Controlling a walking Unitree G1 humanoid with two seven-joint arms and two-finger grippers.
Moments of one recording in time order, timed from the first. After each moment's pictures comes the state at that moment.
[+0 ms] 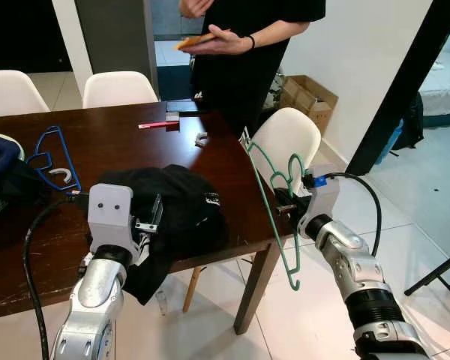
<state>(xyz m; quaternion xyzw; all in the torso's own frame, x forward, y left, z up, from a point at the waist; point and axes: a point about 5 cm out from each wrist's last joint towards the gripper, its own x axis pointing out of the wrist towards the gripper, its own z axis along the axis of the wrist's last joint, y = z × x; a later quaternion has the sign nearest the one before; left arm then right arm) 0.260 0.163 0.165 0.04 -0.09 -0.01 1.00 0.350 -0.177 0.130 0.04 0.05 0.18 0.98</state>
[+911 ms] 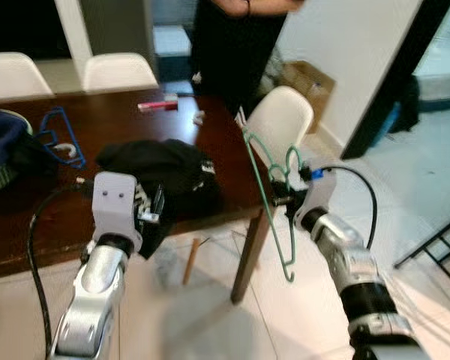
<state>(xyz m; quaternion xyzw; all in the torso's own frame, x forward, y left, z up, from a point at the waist) 0.270 0.163 0.167 0.05 -0.09 -0.01 1.00 0.354 -0.170 0.134 0.04 0.04 0.18 0.98</state>
